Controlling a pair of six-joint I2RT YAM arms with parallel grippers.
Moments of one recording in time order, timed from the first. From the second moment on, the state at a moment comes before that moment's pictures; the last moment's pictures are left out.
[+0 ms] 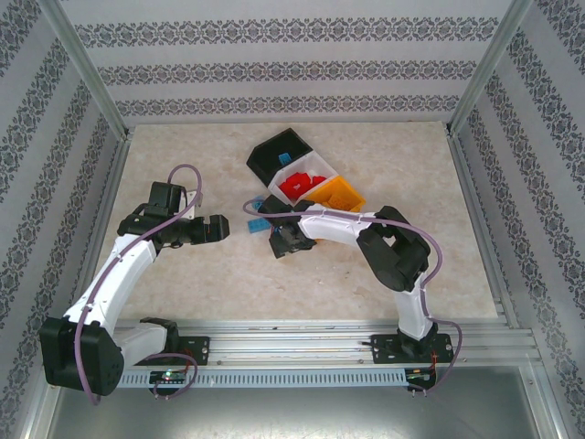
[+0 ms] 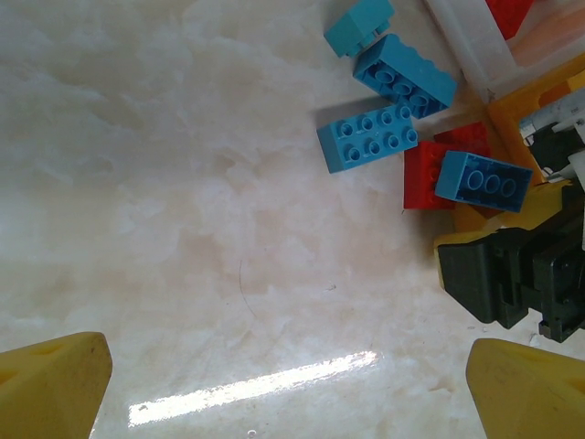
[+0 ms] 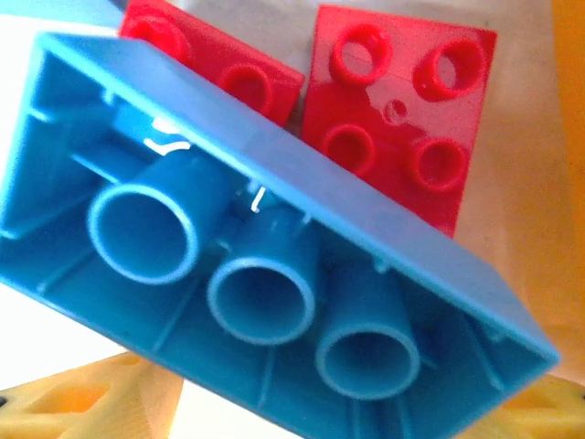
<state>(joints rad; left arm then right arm) -0.11 1.13 0.88 -0.77 0.30 -0.28 0.84 2.02 1.38 -0.71 0.12 0.47</state>
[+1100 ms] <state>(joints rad) -0.11 1.15 0.88 -0.77 0.32 -0.28 0.81 2.02 1.38 -0.67 0.08 0.46</state>
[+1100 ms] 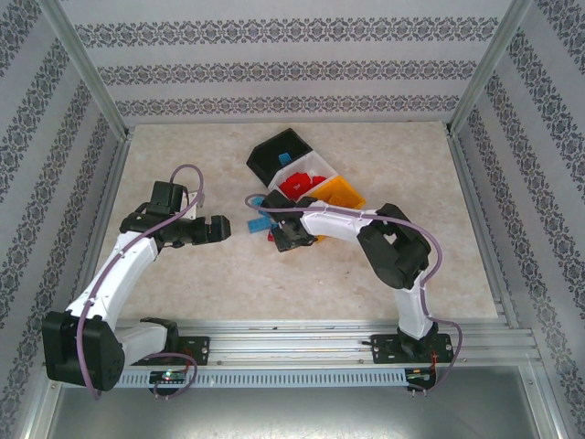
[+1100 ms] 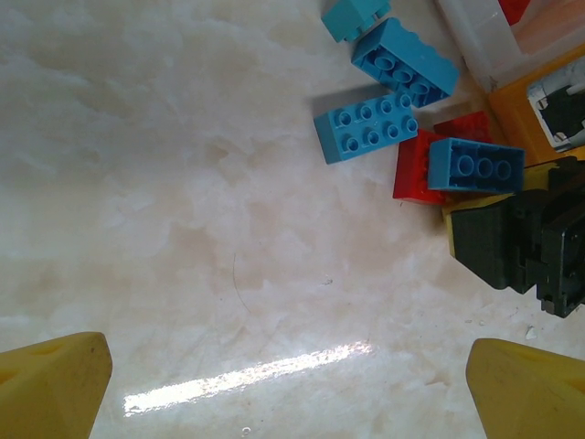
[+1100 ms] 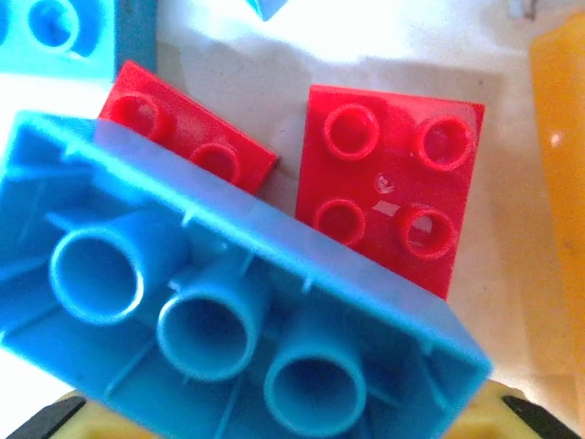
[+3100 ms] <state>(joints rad) -0.11 1.16 0.88 -0.77 0.32 -0.28 0.74 1.92 1.40 -0.66 -0.06 0.46</state>
